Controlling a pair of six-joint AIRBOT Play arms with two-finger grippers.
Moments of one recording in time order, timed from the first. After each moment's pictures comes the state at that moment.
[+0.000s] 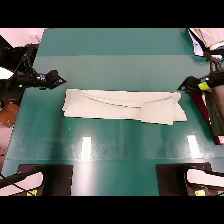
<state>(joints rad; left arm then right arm) 0.11 -1.28 1.11 0.73 -0.95 -1.27 -0.31 -1.39 1.30 -1.13 1.36 1.37</state>
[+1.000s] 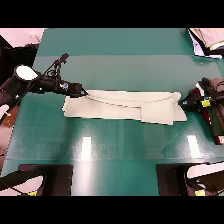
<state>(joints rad) -0.16 -1.29 1.13 0.77 -1.06 -1.22 -0.57 -1.71 1.23 -0.90 1.52 1.01</state>
